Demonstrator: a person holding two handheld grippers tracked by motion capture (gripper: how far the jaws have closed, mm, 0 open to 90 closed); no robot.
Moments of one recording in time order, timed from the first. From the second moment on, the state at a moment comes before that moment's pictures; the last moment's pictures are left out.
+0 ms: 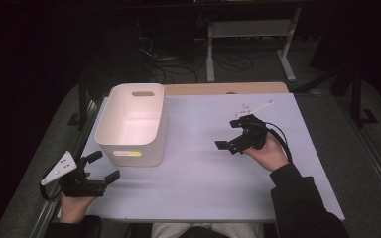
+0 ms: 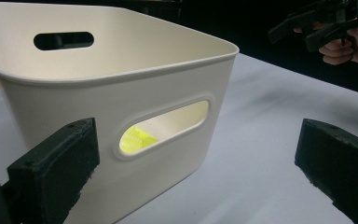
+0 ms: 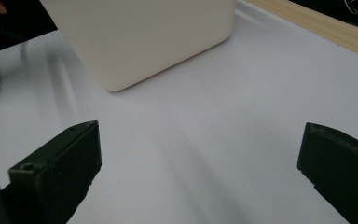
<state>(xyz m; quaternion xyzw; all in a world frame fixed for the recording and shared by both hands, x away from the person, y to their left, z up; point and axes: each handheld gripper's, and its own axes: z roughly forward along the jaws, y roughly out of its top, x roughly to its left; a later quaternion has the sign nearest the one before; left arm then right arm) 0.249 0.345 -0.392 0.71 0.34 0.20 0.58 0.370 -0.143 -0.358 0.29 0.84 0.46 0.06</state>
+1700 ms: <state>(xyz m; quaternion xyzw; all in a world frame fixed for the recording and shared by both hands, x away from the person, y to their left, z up) 0.250 0.346 -0.391 0.71 0.34 0.20 0.58 0.315 -0.231 -0.400 0.35 0.79 0.49 0.11</state>
